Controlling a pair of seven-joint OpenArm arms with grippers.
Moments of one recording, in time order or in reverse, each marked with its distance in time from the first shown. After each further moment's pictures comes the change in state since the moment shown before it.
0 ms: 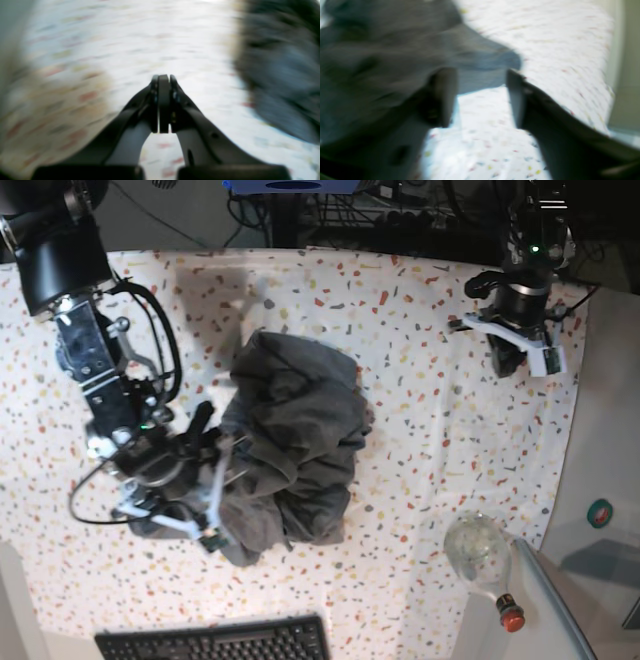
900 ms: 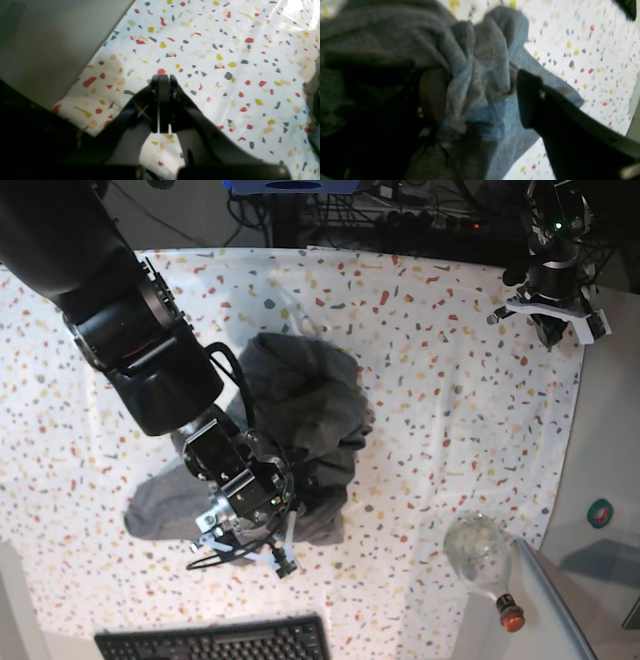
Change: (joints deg) left arm 1.8 7.3 -13.5 0.5 0.0 -0.5 0.3; right arm 22.4 -18.1 -6.2 -56.9 -7.8 -12.9 21.0
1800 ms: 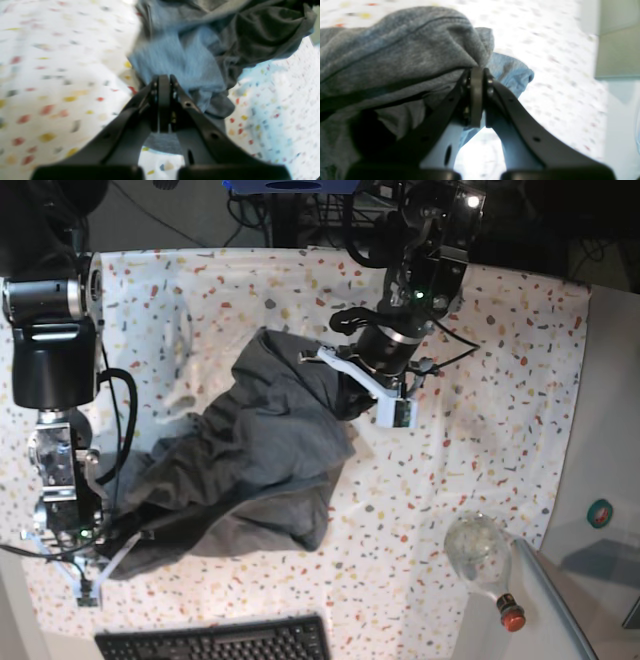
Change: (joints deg) left arm -17.4 -0.7 40.2 -11.4 0.7 0.7 -0.3; right arm -6.2 15.1 29.8 21.9 -0.2 5.1 -9.1
